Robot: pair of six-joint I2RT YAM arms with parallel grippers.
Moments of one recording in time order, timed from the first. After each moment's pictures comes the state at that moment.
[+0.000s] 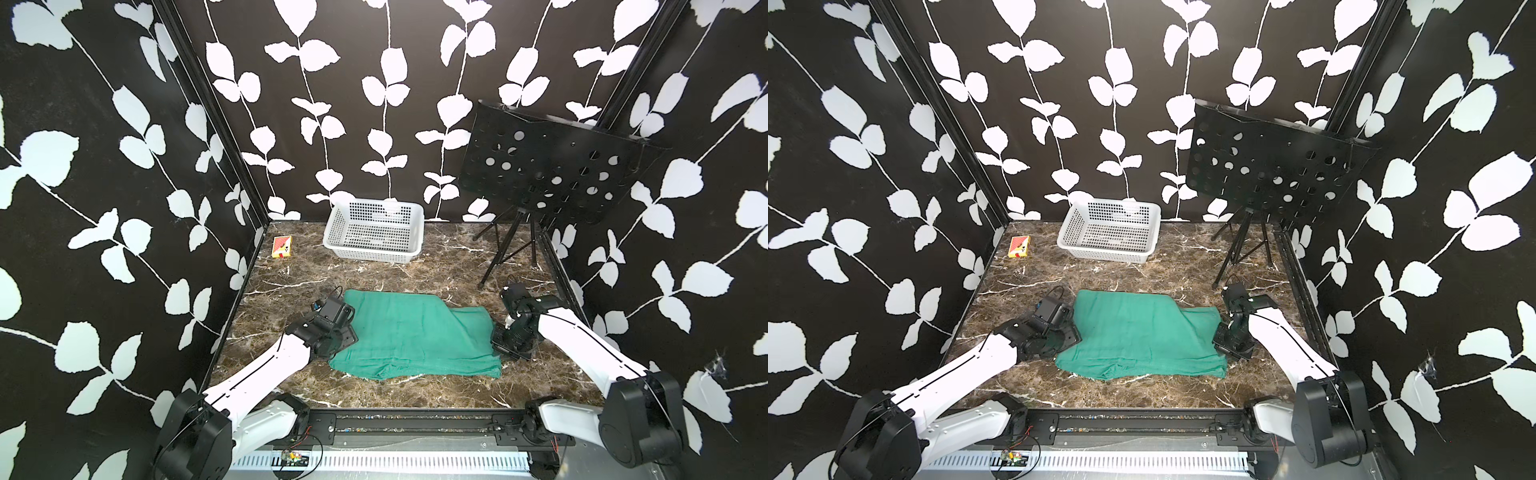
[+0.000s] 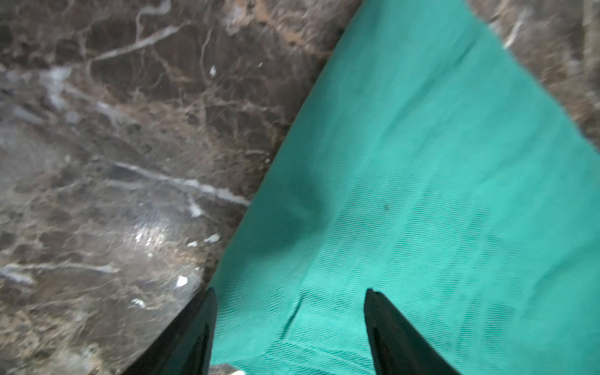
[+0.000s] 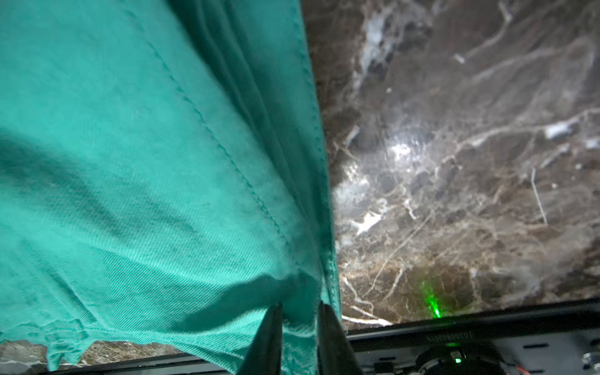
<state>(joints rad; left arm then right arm) -0.56 1.08 0.61 -0.70 -0.10 -0.97 0.24 1.24 0.80 -1.10 -0.20 0.66</state>
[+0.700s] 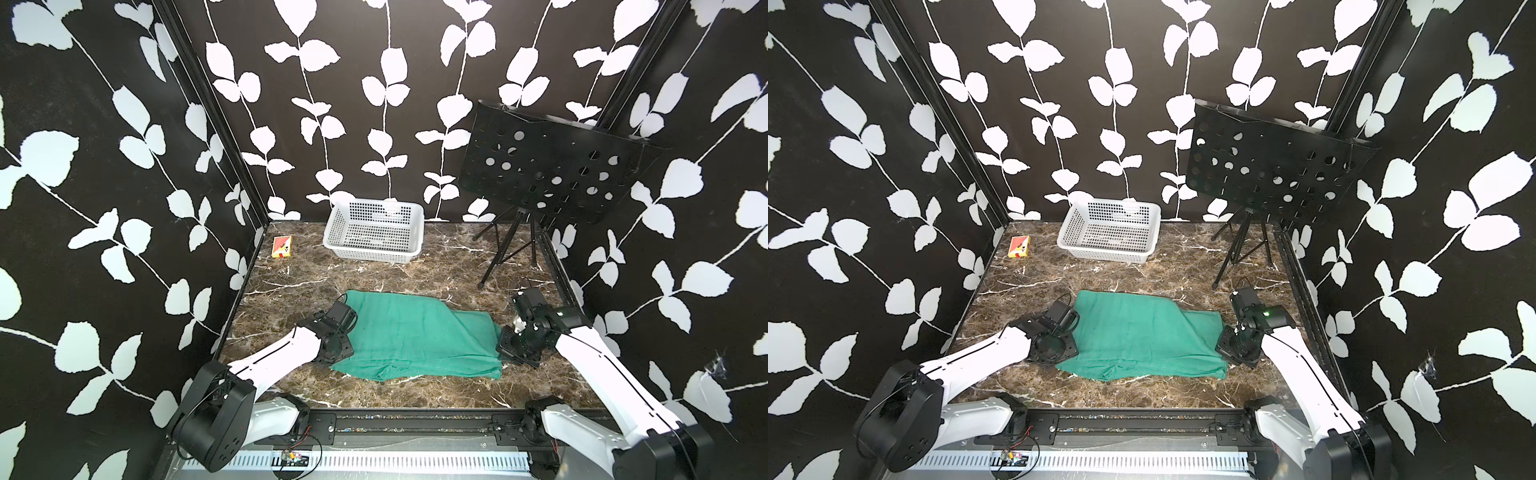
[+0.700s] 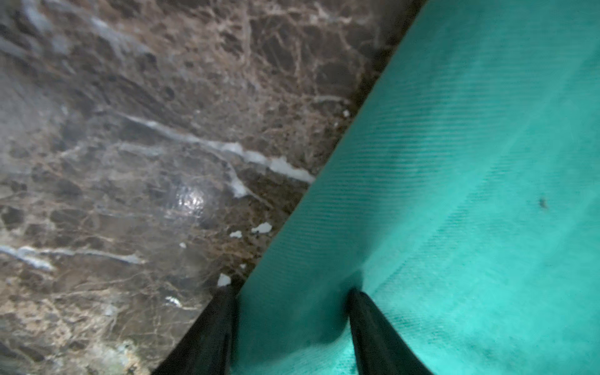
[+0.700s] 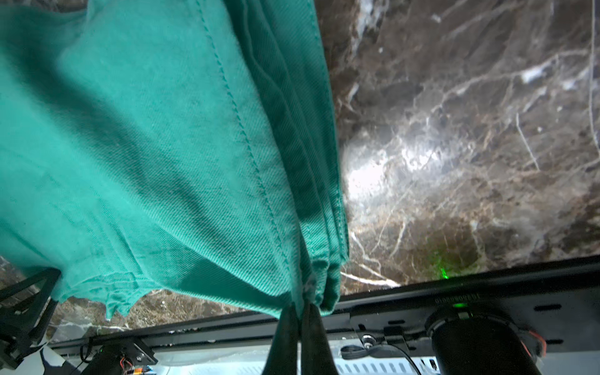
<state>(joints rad) -0.54 1.23 0.58 -0.73 -0.10 -0.95 0.24 1.02 0.82 -1.25 -0.25 0.71</state>
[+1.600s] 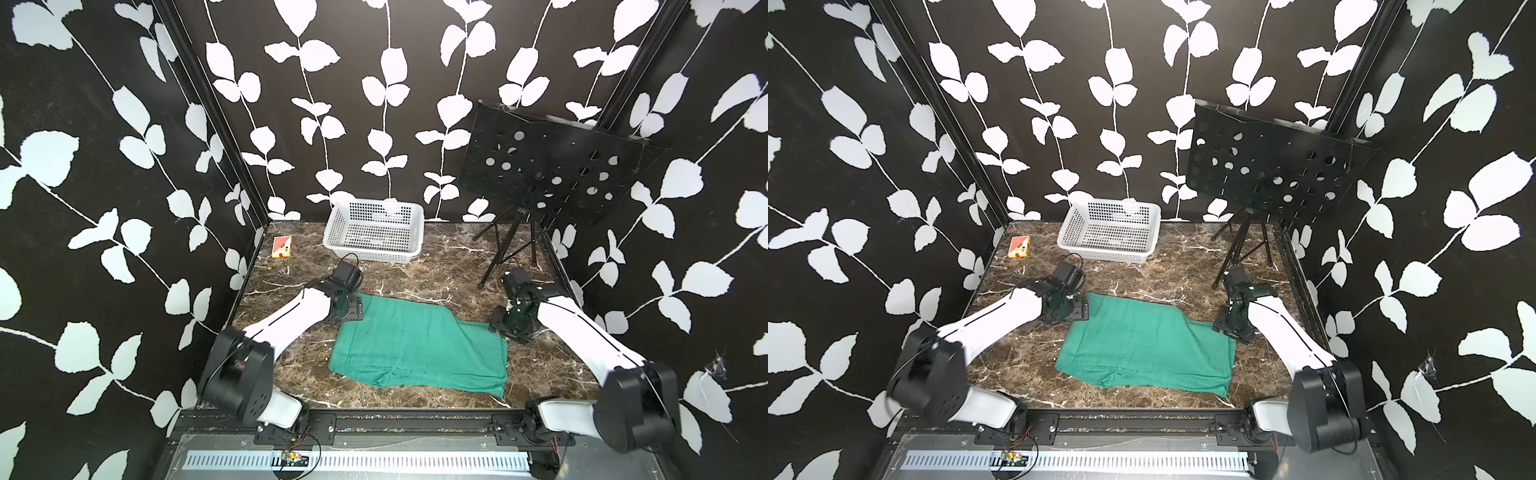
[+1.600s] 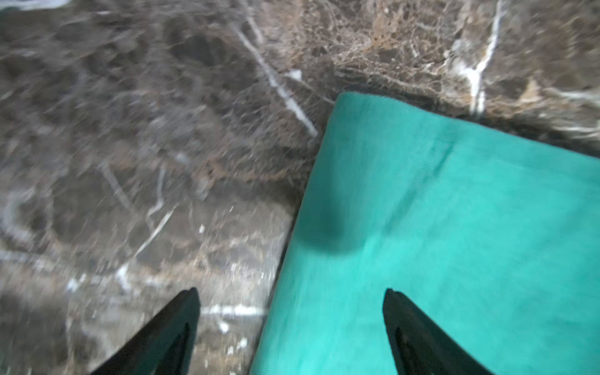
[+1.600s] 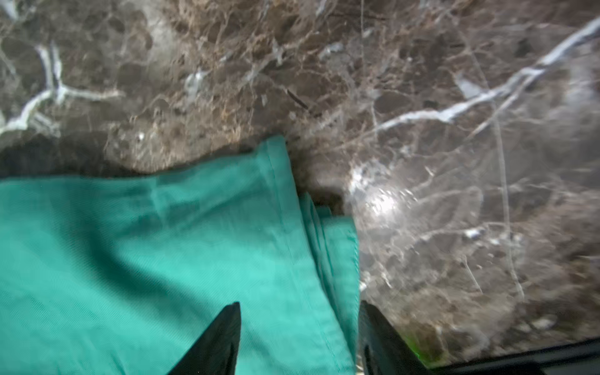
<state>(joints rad) -0.44 1.52 0.99 -0.76 -0.15 -0.45 0.20 1.34 0.92 -1.01 -0.06 0.59</state>
